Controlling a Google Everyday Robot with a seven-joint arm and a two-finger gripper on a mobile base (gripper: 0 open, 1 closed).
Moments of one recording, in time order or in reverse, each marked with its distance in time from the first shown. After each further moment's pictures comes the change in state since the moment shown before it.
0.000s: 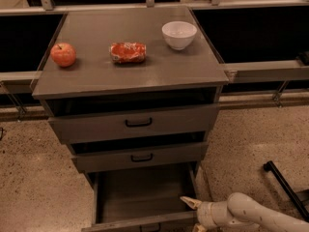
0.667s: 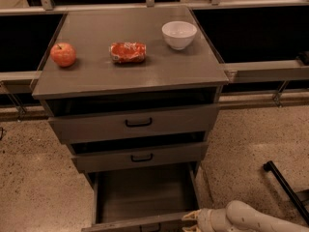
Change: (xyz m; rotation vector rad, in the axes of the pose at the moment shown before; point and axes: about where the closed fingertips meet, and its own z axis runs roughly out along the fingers) arm 0.027 0.025 0.018 0.006 0.058 0.087
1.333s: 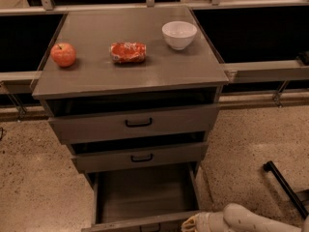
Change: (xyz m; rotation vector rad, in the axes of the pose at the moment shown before) arm 0.018 0.011 0.020 -0.019 0.004 0.014
